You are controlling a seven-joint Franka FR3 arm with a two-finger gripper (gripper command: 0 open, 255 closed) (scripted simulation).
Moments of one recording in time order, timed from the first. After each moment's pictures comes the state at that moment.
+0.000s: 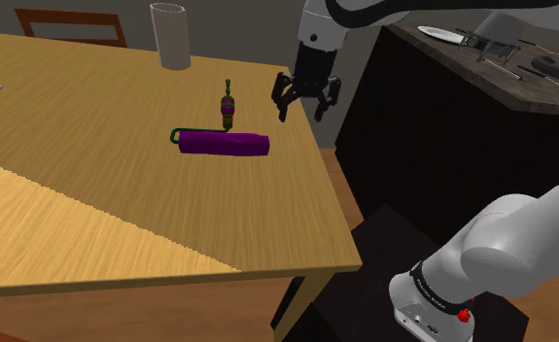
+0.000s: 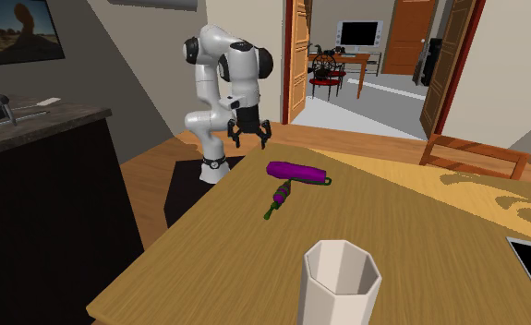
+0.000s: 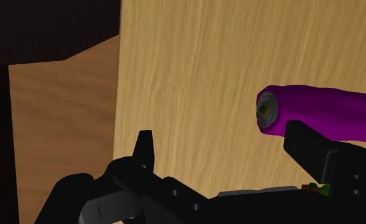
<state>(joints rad) 0.01 -0.25 0.24 -2.07 0.14 1.79 0.58</state>
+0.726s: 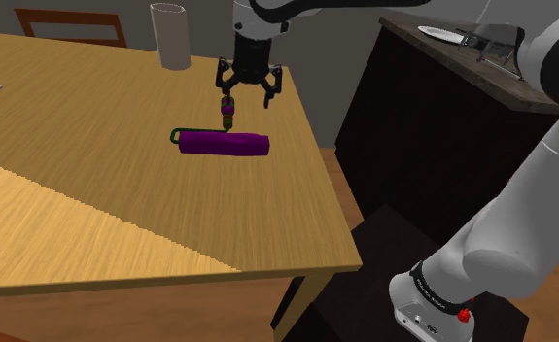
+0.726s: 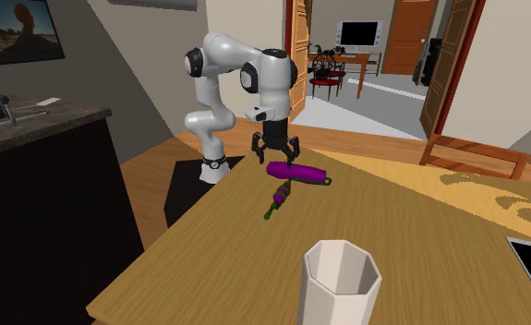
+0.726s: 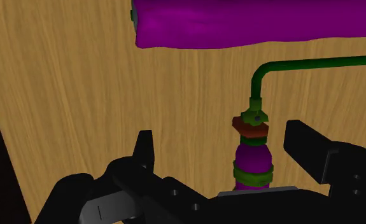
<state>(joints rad) 0.05 0.17 0.32 -1.64 -0.03 1.80 0.92</state>
